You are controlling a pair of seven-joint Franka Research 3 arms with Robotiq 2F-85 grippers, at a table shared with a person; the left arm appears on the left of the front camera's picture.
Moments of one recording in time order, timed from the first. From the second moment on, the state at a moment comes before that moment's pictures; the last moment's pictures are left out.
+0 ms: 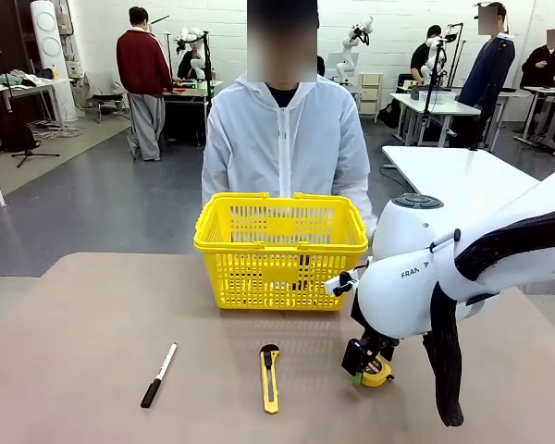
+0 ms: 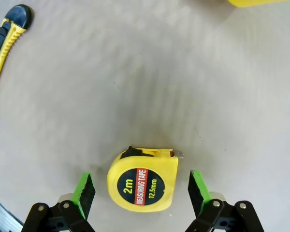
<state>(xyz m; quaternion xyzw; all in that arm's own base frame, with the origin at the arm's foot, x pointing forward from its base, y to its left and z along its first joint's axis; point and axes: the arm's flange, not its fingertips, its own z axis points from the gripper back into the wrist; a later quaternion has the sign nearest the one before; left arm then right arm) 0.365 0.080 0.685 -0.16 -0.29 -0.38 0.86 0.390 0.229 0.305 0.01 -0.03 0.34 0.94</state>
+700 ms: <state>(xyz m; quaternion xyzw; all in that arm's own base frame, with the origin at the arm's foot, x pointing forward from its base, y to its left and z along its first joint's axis) 0.365 0.080 0.685 -0.16 -0.29 -0.38 0.86 0.390 0.229 0.306 0.01 -0.03 0.35 0.94</state>
